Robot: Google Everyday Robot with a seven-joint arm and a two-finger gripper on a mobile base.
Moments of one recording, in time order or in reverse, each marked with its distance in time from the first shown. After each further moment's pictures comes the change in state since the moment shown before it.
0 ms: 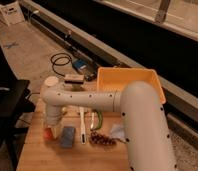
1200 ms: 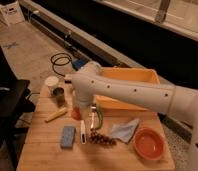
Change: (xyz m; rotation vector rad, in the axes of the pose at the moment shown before) arm 0.074 0.128 -0.190 0.167 0.307 0.328
